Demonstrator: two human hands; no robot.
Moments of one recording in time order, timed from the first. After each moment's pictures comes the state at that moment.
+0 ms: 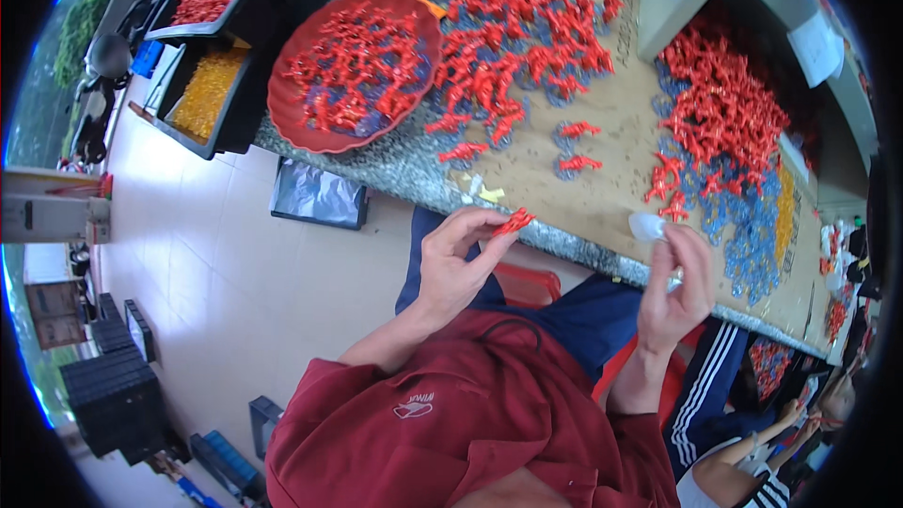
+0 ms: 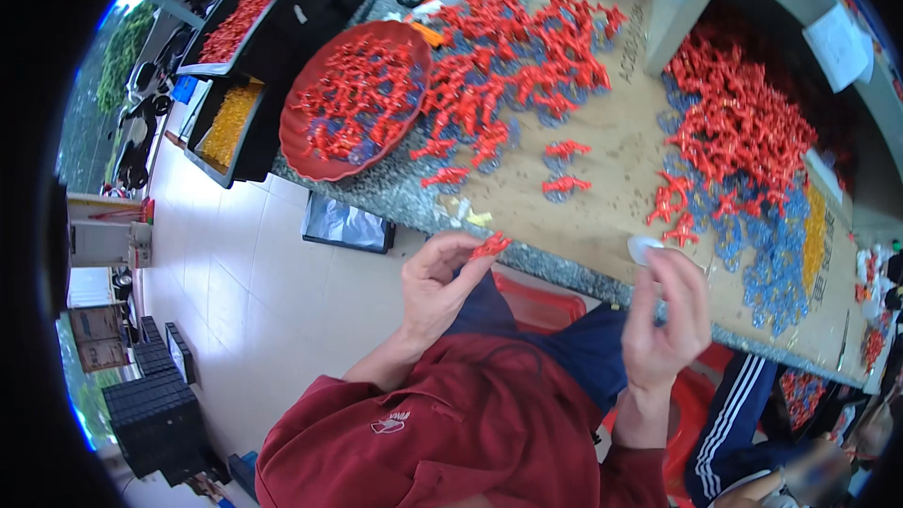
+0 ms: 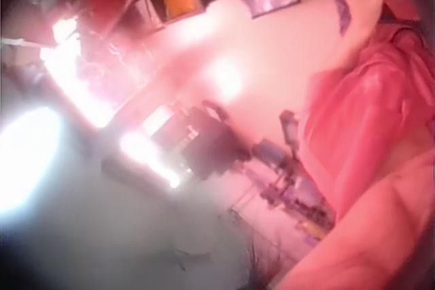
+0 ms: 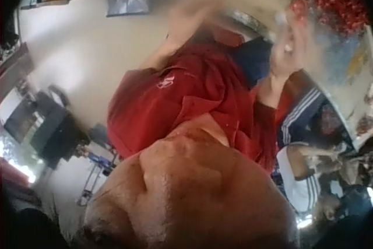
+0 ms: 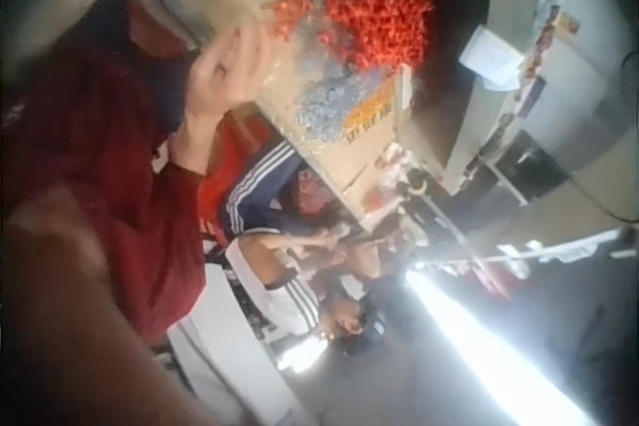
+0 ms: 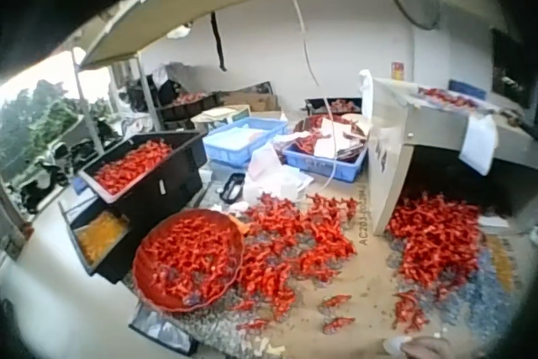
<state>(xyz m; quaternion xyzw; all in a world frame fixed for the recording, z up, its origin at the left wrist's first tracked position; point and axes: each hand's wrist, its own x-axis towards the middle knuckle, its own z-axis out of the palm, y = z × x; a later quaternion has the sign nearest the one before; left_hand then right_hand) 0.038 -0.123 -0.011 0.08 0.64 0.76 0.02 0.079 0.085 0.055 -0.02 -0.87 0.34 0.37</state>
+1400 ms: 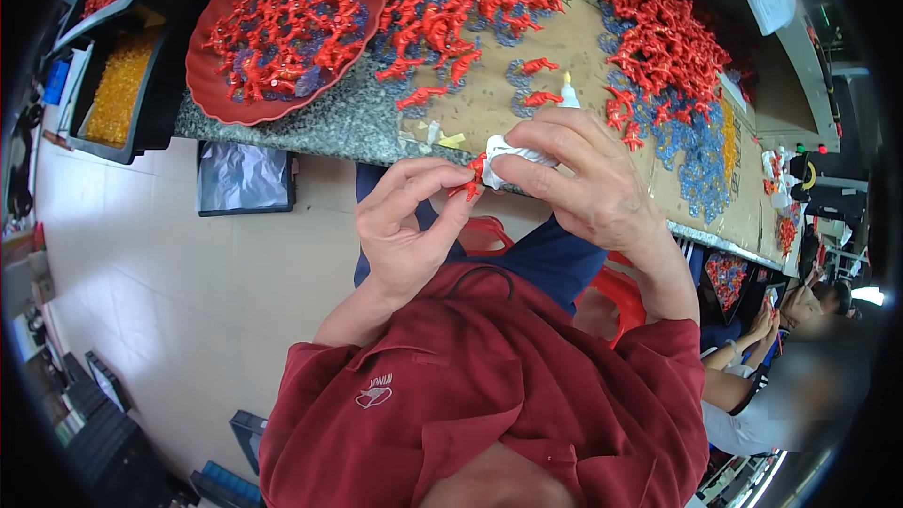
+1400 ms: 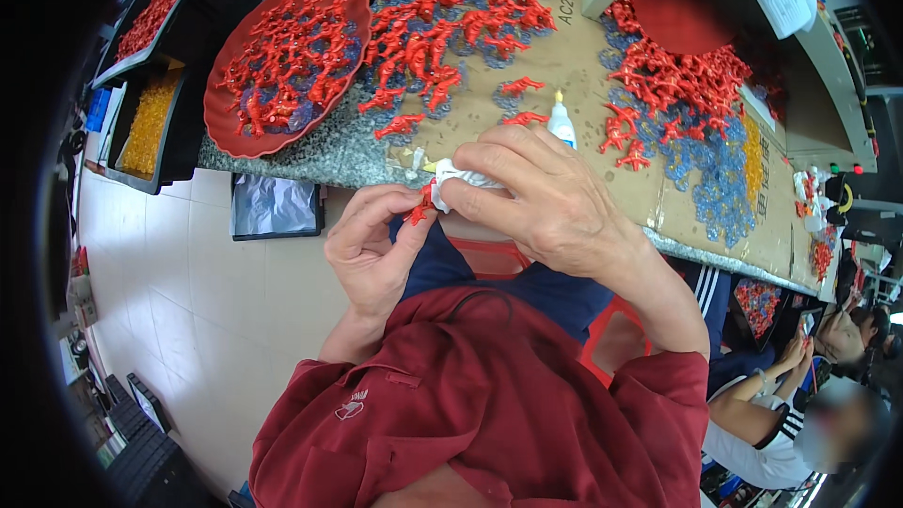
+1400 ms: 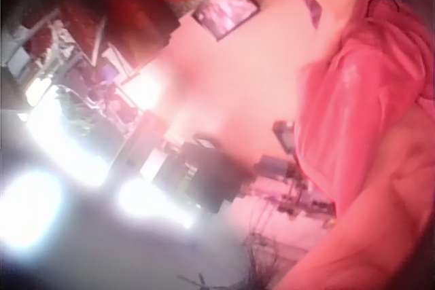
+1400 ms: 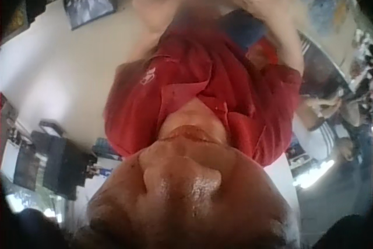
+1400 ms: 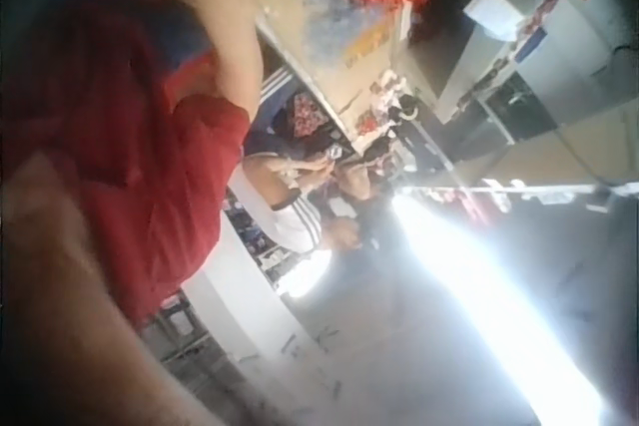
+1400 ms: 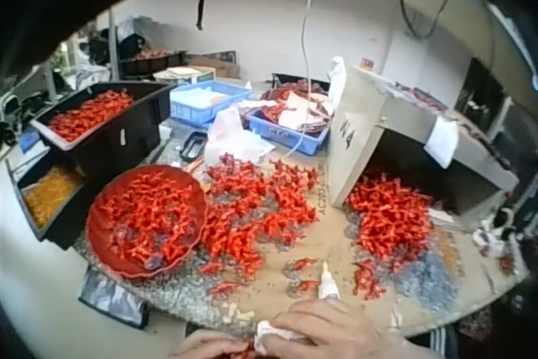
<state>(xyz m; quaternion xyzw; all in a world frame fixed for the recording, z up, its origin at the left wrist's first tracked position) 0.033 -0.152 0.016 0.19 0.64 0.74 -0.10 0.018 0.035 0.098 0.39 -0.89 0.19 0.16</state>
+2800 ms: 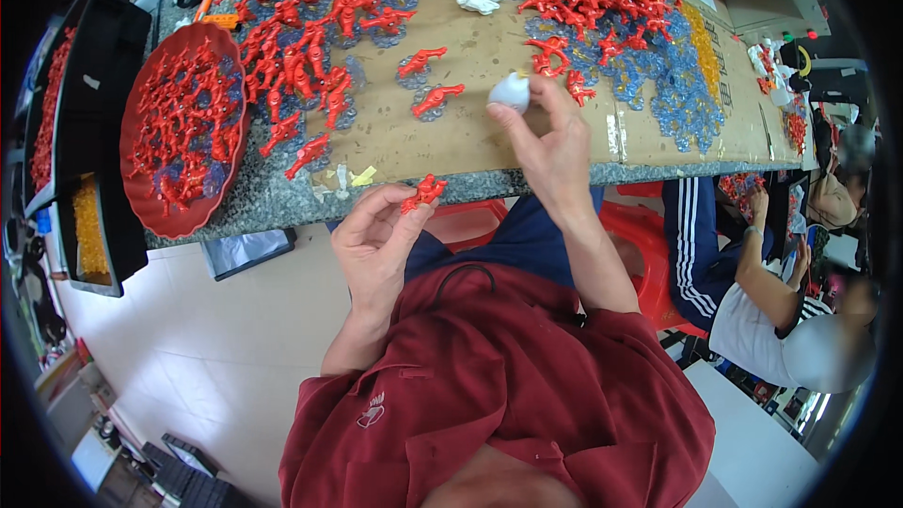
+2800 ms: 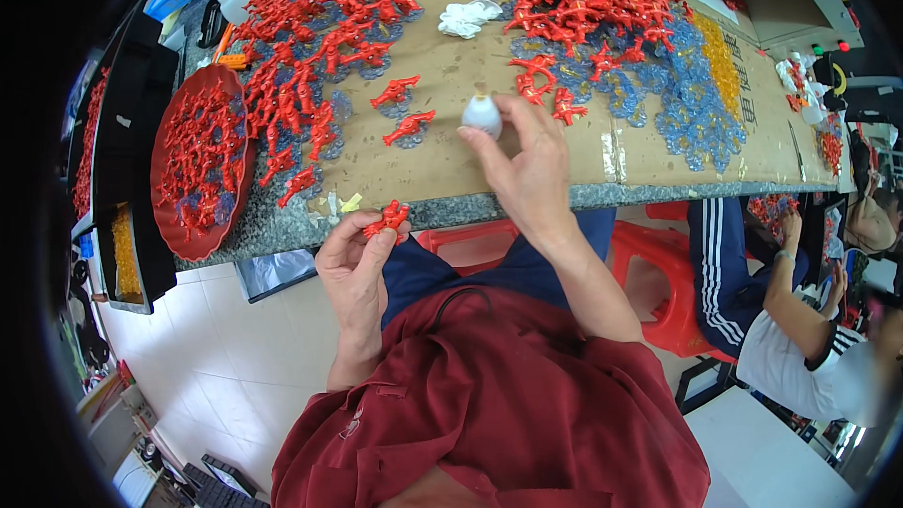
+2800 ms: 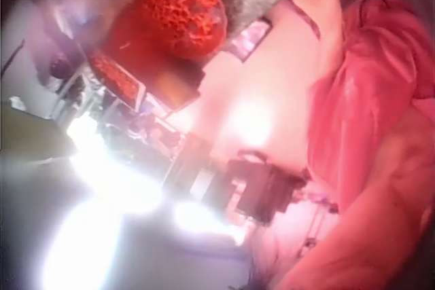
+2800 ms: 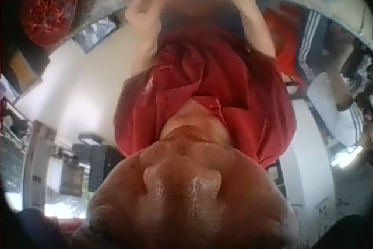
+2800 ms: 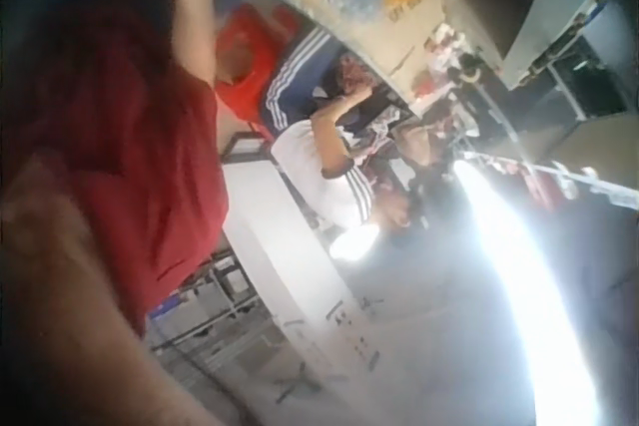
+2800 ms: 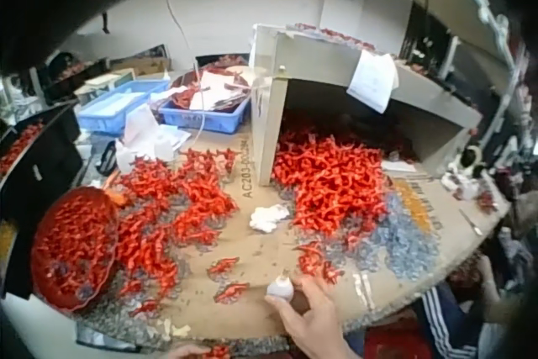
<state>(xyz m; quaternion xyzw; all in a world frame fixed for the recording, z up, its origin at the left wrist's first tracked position) 0.030 -0.116 -0.011 0.06 0.55 0.82 0.16 0.035 0.085 -0.005 -0.17 -0.86 0.41 0.25</state>
